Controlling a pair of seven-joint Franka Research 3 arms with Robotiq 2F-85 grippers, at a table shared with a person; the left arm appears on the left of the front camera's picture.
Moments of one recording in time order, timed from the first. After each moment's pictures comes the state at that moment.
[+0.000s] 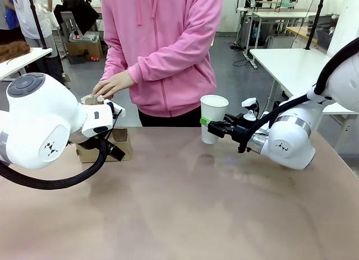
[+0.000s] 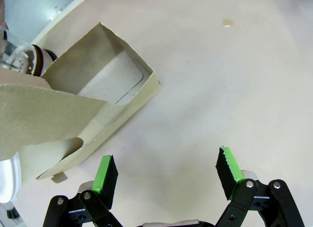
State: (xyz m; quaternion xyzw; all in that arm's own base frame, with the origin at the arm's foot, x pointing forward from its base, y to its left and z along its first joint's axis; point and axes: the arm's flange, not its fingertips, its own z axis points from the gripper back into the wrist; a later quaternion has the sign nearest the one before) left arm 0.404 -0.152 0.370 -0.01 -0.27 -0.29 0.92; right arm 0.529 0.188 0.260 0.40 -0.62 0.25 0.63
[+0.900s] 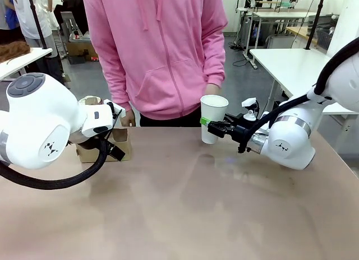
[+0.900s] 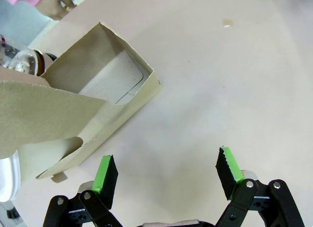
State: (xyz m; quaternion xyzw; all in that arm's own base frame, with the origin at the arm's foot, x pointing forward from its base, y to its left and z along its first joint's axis) left arm 0.404 -0.152 0.370 -0.01 -0.27 -0.29 0.92; right arm 0.529 0.188 0.260 0.40 -0.62 0.25 0.63
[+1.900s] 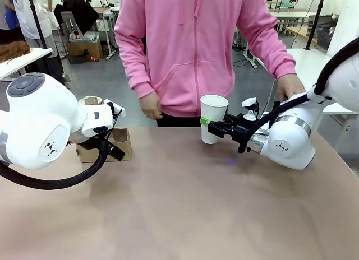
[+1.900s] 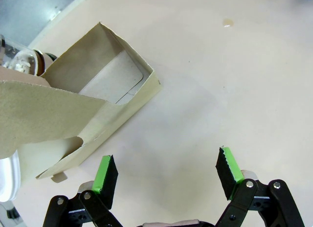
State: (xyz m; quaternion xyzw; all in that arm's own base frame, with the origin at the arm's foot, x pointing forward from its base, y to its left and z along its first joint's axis) left arm 0.404 -0.152 0.370 -0.01 -0.27 -0.29 0.92; right arm 0.529 0.188 0.260 0.40 -0.62 0.25 0.63
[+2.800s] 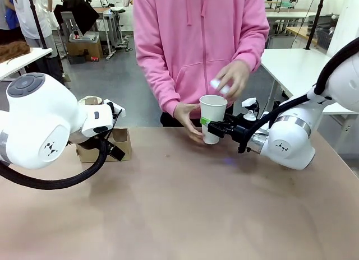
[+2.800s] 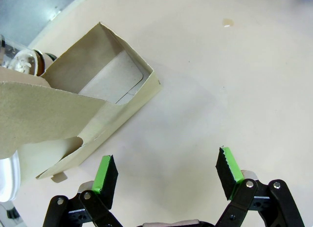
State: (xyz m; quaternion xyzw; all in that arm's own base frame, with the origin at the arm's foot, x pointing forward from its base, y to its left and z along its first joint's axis) left arm 0.404 -0.152 0.370 -0.01 -0.27 -0.29 0.92; right arm 0.529 0.188 0.260 0.40 -0.62 0.25 0.63
